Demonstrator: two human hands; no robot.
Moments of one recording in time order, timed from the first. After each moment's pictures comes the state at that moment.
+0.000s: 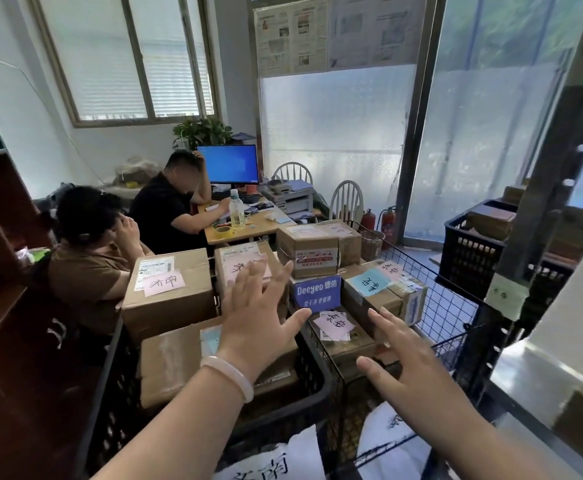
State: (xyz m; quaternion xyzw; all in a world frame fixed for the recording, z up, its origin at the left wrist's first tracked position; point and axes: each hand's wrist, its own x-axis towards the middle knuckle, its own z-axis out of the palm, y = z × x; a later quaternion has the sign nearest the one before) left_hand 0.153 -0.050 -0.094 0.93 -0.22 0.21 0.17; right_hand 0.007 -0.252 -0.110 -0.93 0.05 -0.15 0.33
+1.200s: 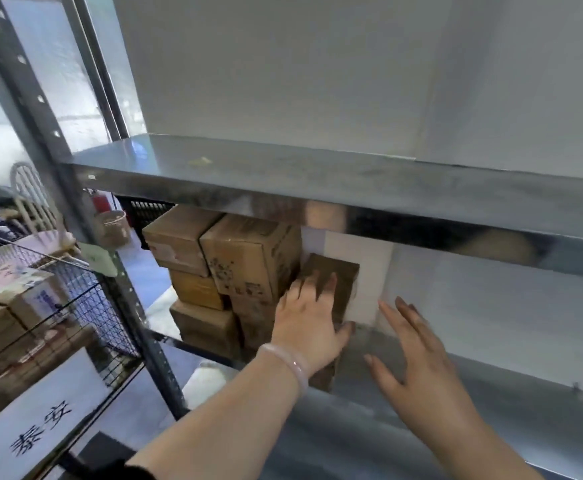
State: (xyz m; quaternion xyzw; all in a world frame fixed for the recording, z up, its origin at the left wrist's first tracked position) left_hand -0.258 -0.518 -0.135 0.75 -0.64 -0.02 0.16; right_hand -0.449 -0.516 -0.138 -0.82 0.48 -0.25 0.17
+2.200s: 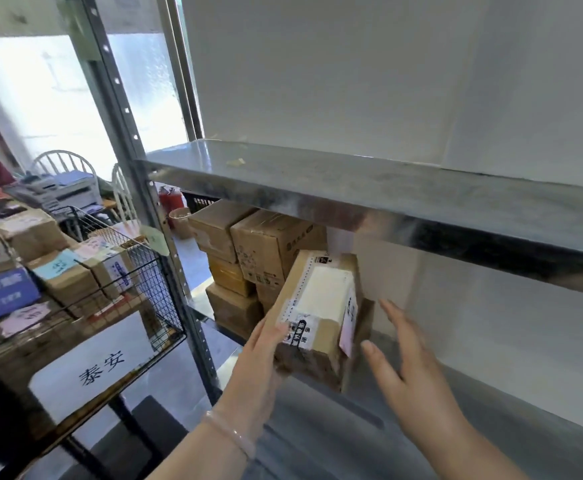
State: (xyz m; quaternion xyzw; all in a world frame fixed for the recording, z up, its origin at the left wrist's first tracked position) left_hand -0.275 -0.430 -0.153 0.52 -0.19 -0.44 0.71; right_hand -0.459 -0.525 -0.128 -0.81 0.34 -0.32 0.34
